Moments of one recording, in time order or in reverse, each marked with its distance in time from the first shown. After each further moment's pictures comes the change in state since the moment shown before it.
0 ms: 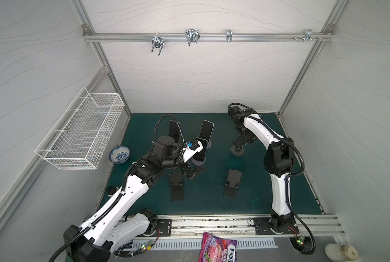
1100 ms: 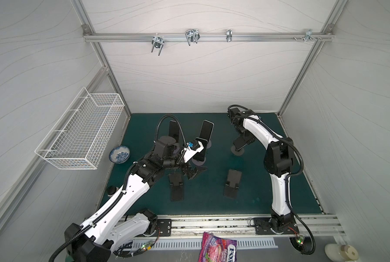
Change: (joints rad) left arm -0.006 0.011 0.000 -0.017 -0.019 0.003; right arm 0.000 0.000 -0.047 0.026 0.010 -0.004
